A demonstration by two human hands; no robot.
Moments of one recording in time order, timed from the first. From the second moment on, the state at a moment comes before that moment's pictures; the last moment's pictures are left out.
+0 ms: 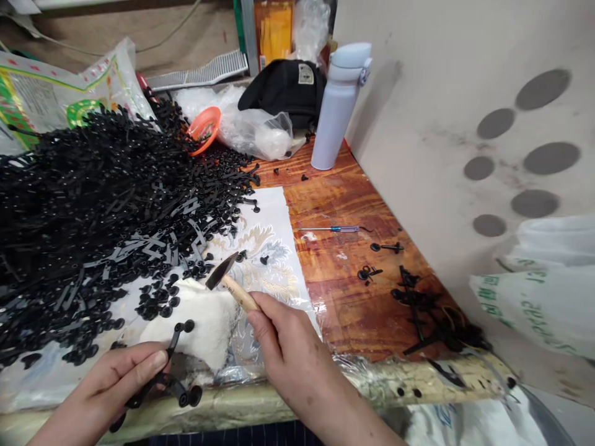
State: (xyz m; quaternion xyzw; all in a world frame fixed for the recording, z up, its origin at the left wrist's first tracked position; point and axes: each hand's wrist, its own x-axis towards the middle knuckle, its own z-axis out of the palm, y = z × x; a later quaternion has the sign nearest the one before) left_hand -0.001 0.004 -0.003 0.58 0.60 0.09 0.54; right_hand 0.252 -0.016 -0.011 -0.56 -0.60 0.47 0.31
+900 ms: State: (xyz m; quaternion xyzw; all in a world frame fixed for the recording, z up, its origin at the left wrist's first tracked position) left_hand -0.005 0.001 -0.006 0.58 0.60 0.07 0.54; right_hand 0.252 -0.016 -0.011 -0.56 -0.60 0.47 0.32
